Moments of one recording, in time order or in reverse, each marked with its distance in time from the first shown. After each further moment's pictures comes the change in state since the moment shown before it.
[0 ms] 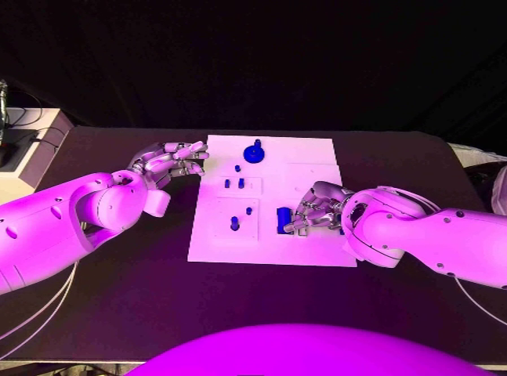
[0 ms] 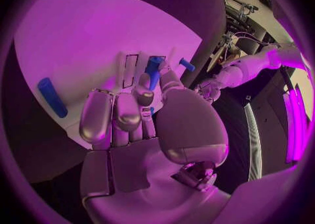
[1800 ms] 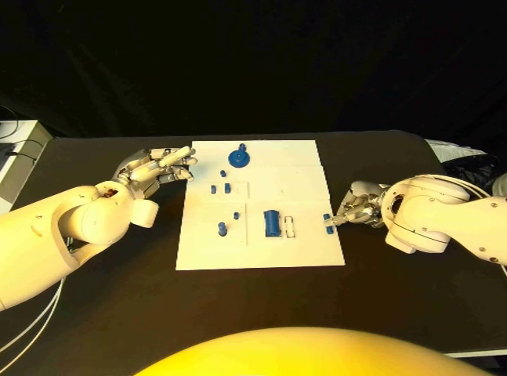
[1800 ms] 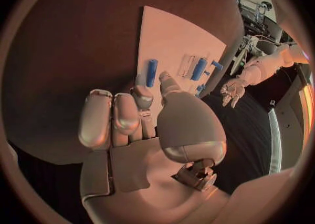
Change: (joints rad) left arm -0.008 -0.003 0.000 0.020 -0.001 0.014 0.051; left_hand 0.000 0.000 -0.003 0.003 0.000 0.004 -0.004 0.000 0.000 0.036 -0.014 0.020 0.001 0.000 0.000 0.000 -0.002 0.000 0.000 0.000 0.000 0.000; right arm 0.035 -0.213 0.005 0.000 0.009 0.188 -0.057; right_hand -0.060 0.005 -0.021 0.110 0.060 0.064 0.041 -0.252 -0.155 0.027 0.020 0.008 0.054 0.002 0.016 0.025 0.023 0.000 0.004 0.018 0.049 0.000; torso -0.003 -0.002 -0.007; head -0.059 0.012
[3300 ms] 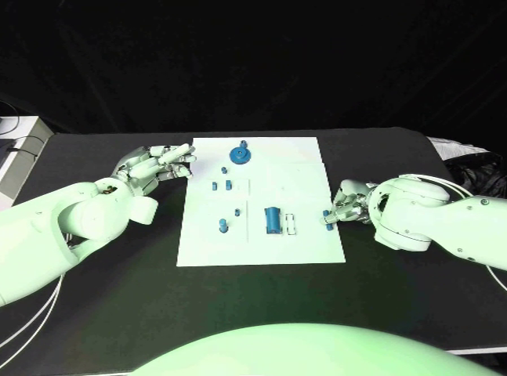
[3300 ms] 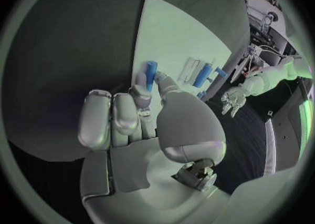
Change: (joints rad) left arm -0.001 -0.005 0.000 -0.006 -0.005 0.000 -0.007; left_hand 0.000 0.000 0.000 0.000 0.000 0.000 0.000 0.000 0.000 0.000 0.000 -0.001 0.000 0.000 0.000 0.000 0.001 0.000 0.000 0.000 0.000 0.001; right arm -0.032 0.073 0.009 -0.050 -0.089 0.000 -0.009; right_hand 0.049 0.059 0.091 -0.092 0.250 -0.005 0.000 0.005 0.164 -0.001 0.000 -0.016 0.004 0.000 -0.007 0.000 0.002 -0.008 0.000 -0.007 0.005 0.000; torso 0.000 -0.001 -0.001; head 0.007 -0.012
